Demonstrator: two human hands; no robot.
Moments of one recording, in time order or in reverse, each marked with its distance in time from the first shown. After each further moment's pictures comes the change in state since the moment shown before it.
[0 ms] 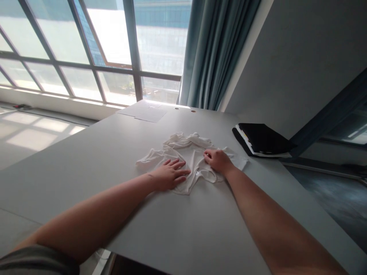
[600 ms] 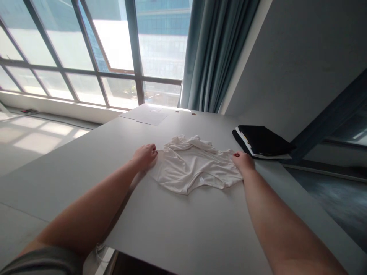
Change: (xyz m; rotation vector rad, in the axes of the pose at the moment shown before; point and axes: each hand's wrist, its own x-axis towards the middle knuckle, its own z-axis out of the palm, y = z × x) left_hand -0.013 -0.108 -0.026 -0.026 0.308 -0.678; right_hand -0.009 0.109 -0.002 -0.005 0.126 0.687
